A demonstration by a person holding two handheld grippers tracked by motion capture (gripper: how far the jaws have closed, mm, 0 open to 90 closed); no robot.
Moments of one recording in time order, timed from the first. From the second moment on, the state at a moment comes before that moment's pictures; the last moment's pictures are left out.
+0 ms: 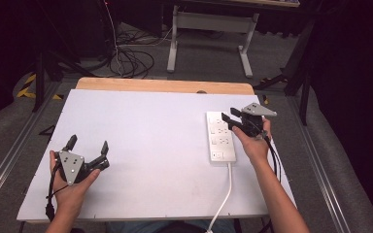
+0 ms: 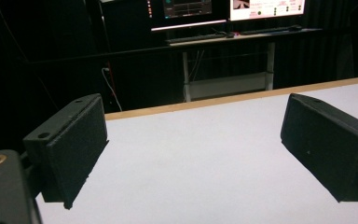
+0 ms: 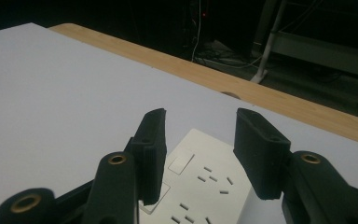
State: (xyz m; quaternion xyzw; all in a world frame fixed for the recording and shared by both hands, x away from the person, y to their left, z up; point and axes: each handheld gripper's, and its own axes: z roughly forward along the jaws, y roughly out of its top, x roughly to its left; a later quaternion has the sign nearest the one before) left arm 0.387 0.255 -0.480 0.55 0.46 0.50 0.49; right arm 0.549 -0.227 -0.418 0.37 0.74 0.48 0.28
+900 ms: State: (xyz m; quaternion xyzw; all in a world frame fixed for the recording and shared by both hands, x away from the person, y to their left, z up) left arm 0.387 0.254 -0.479 0.55 0.46 0.50 0.49; right arm 0.522 -0.244 -0.422 0.34 0.70 0.56 0.28
